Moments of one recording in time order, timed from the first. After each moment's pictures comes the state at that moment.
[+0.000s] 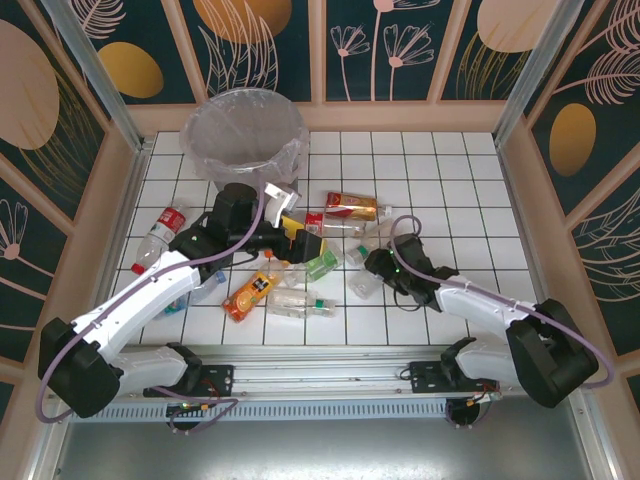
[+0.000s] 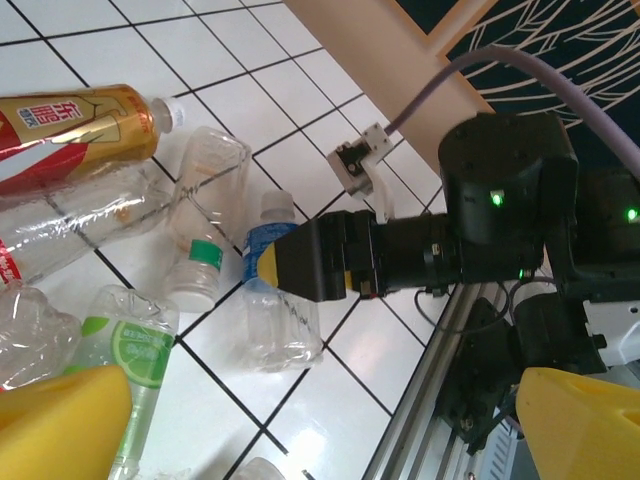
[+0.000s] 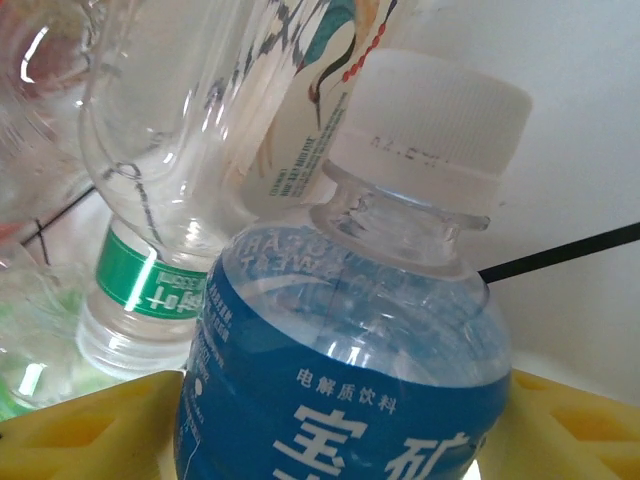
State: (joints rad) left arm -0.63 1.21 0.99 -0.31 0.57 -0.35; right arm 0.53 1.20 0.49 -0.18 -0.01 0.95
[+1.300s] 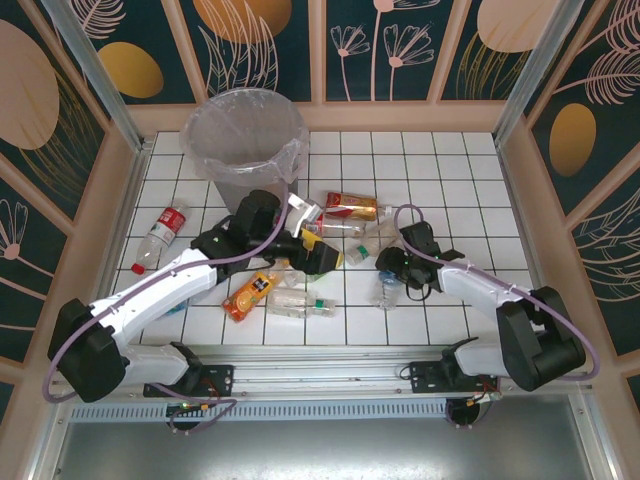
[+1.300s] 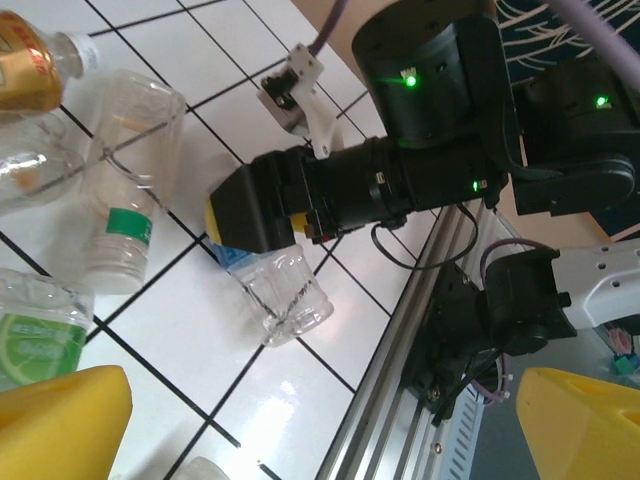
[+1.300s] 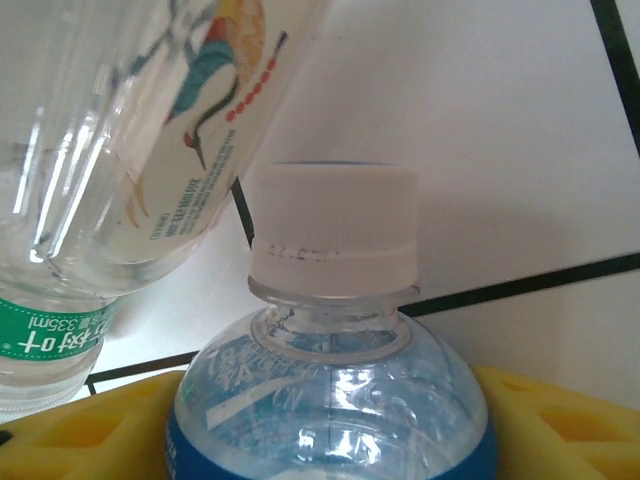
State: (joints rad) left arm -0.74 1.30 0.99 -0.25 0.59 -0.40; right arm 0.42 1.30 0.58 -0.32 -0.07 0.80
